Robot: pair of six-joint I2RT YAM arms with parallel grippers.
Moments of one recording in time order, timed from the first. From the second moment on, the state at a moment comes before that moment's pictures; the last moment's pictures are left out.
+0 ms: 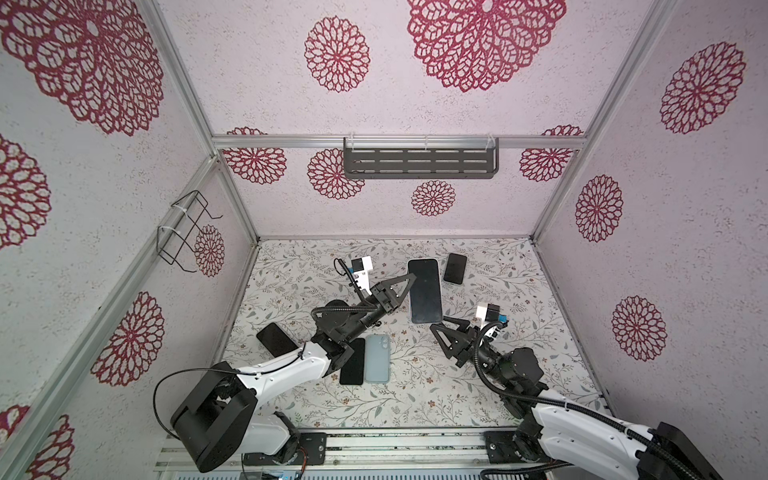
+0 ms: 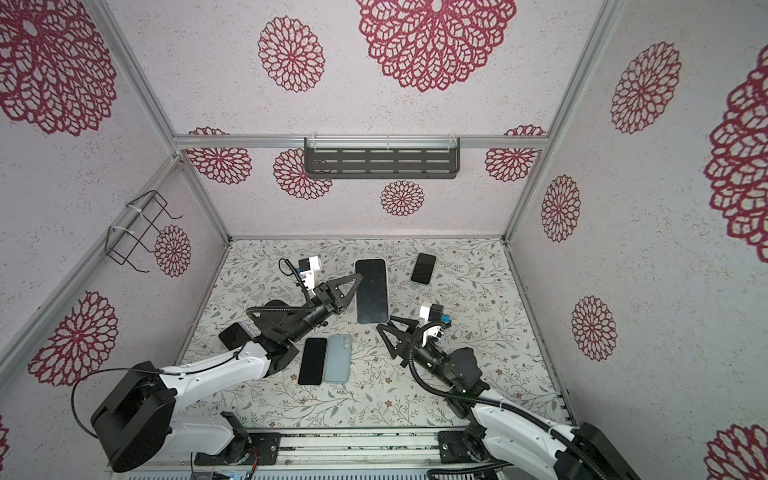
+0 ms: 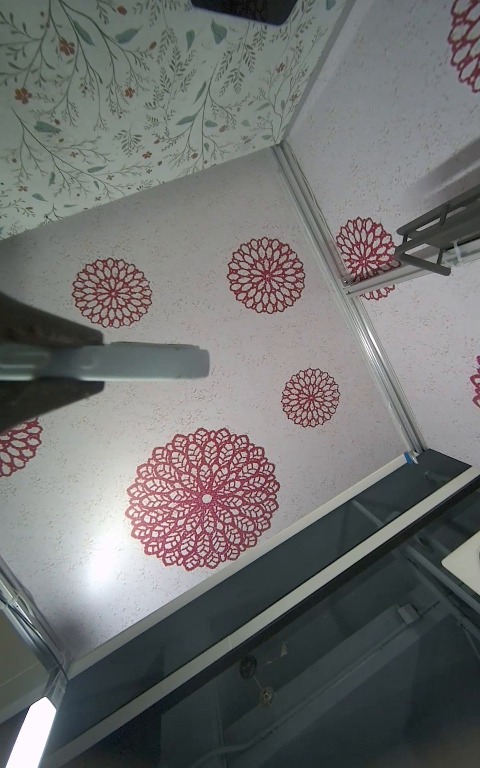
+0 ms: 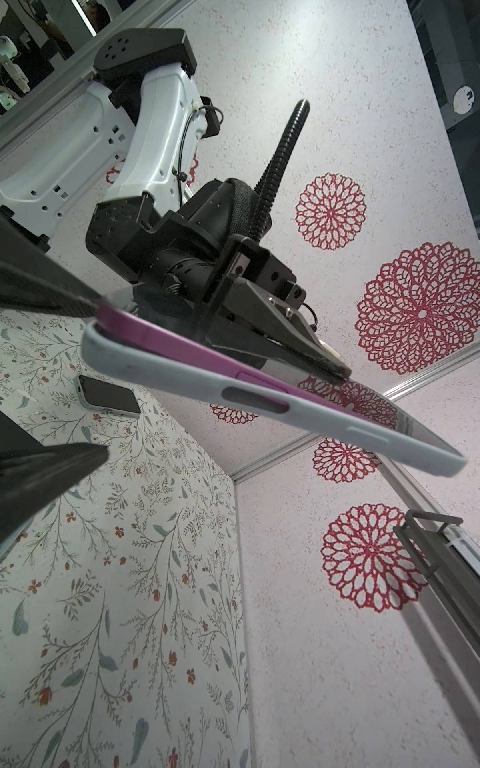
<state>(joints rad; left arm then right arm) -0.74 1.36 0.69 1.03 0.21 -1.29 0.74 0.89 0.20 0.99 -0.24 0.68</state>
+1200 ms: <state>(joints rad) -0.81 1.49 0.64 0.66 0.05 -1.17 0.67 0.71 0.19 0.44 -0.20 0.84</state>
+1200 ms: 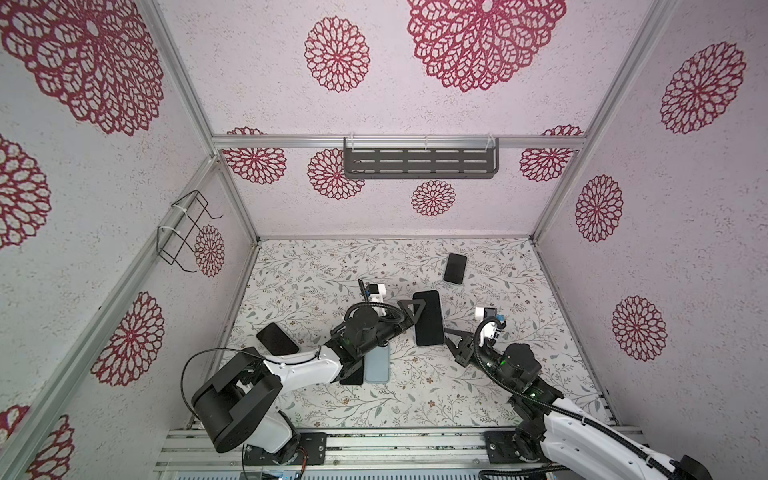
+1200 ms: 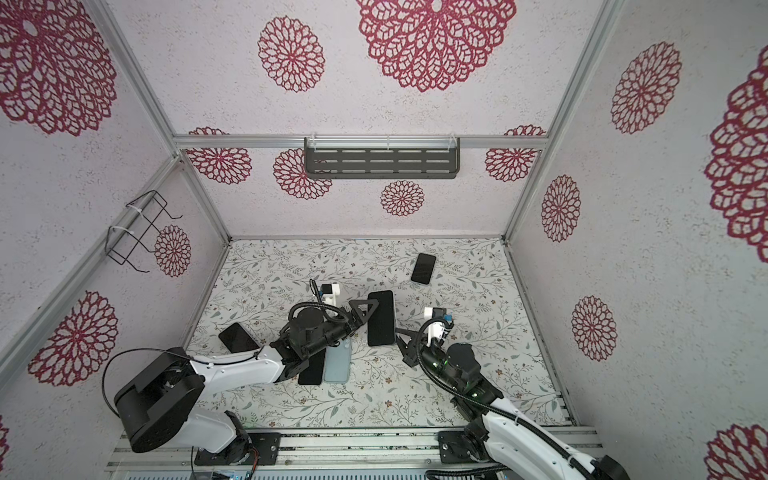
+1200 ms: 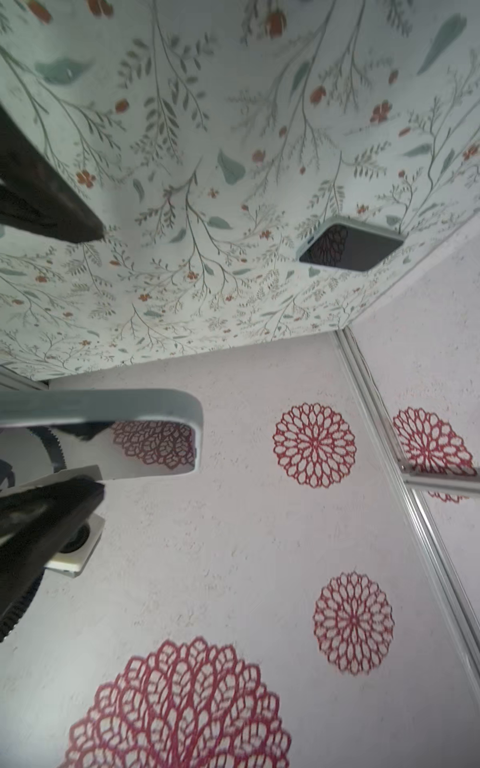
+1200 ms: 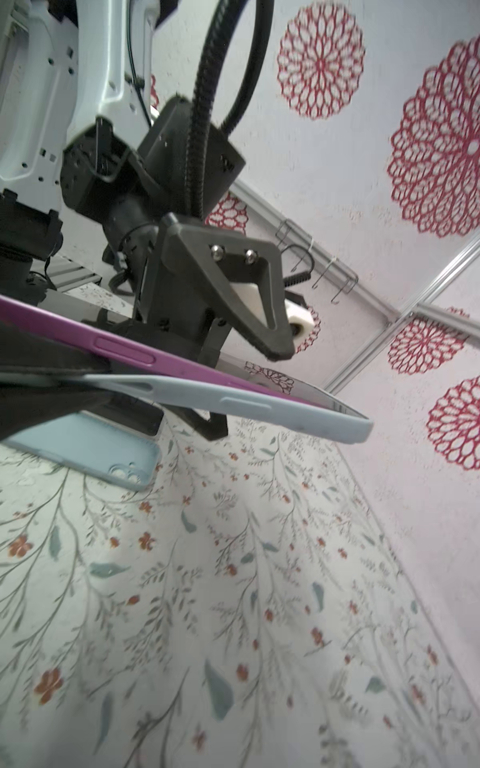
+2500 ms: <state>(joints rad) -1.21 1.70 1.07 -0.30 -0.40 -0.47 0.68 0.95 0.18 0.30 -0.17 0.84</state>
